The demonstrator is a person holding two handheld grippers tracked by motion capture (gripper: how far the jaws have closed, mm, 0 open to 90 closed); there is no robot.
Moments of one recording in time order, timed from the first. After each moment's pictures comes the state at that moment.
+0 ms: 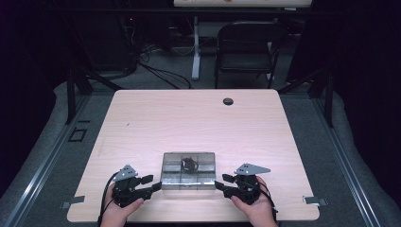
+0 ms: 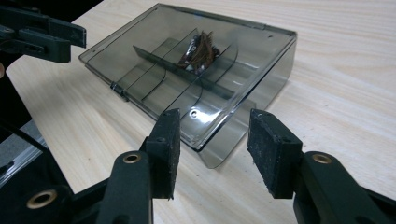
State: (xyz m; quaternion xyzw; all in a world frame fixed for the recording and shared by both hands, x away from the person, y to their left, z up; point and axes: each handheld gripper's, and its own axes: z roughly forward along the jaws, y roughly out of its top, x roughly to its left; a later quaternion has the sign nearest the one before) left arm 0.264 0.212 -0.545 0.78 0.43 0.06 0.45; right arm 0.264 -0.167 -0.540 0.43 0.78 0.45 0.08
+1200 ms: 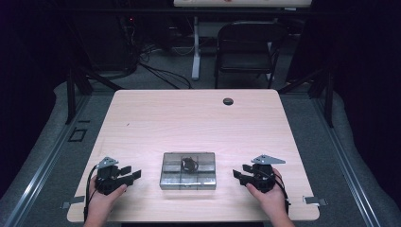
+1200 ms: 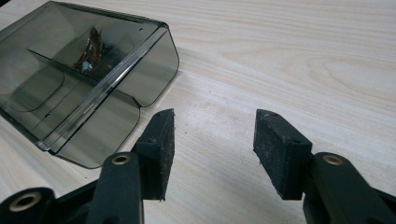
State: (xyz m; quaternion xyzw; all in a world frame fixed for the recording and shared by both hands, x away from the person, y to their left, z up) left arm 0.299 0.269 -0.562 0.74 0.52 0.10 0.41; right arm 0.295 -0.216 -0.555 0.49 0.75 0.41 0.13
